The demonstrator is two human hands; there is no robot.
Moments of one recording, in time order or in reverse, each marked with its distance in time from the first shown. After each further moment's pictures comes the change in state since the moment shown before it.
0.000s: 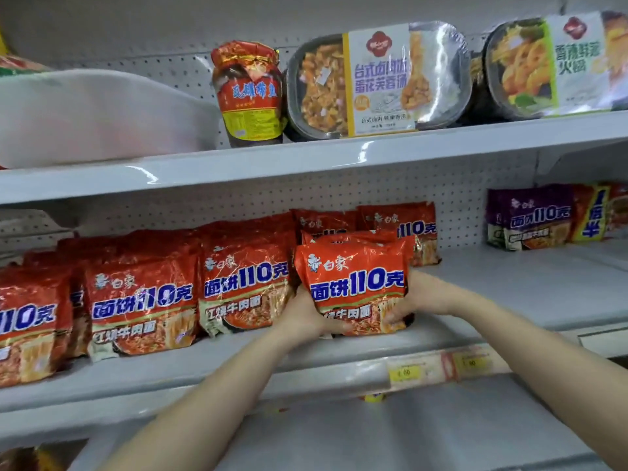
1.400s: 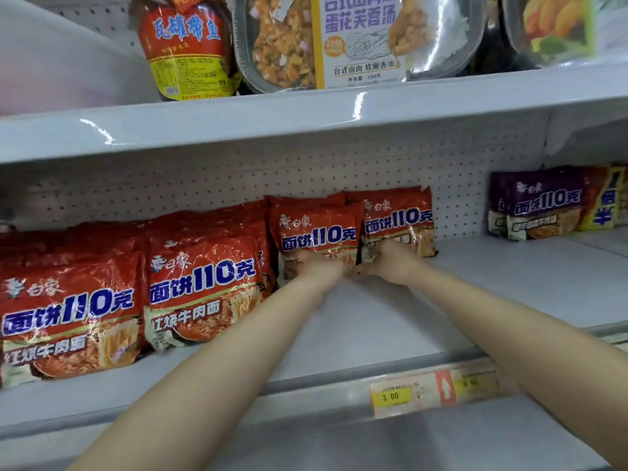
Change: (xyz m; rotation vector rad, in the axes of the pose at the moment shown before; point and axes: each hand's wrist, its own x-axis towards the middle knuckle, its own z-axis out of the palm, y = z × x) left_hand 0.123 0.041 0.044 -0.203 0.264 -0.394; right_hand 0.100 0.034 -0.009 -0.235 0.338 0.040
